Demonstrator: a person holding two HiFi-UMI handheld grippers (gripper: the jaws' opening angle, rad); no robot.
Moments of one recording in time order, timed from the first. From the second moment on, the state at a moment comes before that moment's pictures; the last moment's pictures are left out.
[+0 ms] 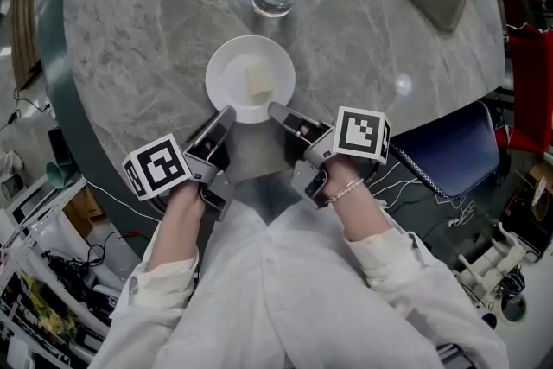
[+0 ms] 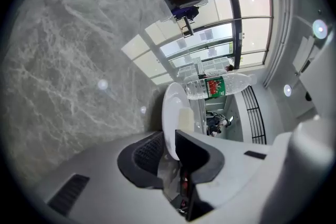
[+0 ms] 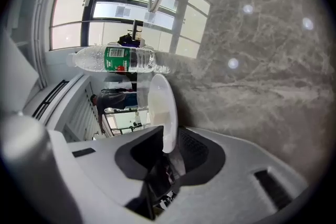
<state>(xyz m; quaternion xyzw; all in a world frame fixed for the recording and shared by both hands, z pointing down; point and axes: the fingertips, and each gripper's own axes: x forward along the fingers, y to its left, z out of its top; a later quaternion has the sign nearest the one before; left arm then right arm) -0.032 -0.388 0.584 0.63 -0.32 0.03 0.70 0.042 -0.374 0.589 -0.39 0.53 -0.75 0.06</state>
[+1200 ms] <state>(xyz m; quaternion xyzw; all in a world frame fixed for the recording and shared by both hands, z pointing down) -0.038 -0.398 0.502 0.79 -0.29 0.06 0.53 0.053 -0.389 0.484 -0.37 0.71 -0.59 0.05</state>
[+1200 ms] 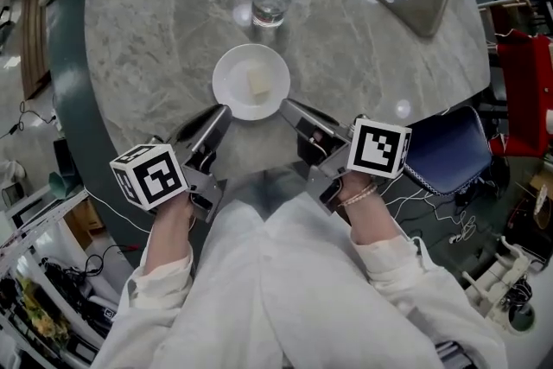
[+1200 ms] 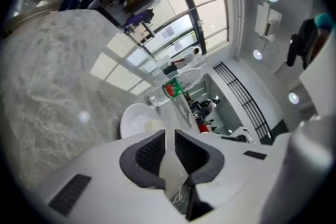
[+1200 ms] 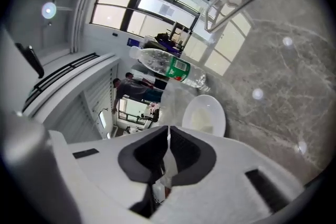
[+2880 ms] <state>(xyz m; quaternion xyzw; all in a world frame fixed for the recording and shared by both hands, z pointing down) 0.016 -0.328 0.395 0.91 -0.19 0.08 0.35 0.031 -0.340 0.395 -0.32 0.85 -0.40 -0.08</state>
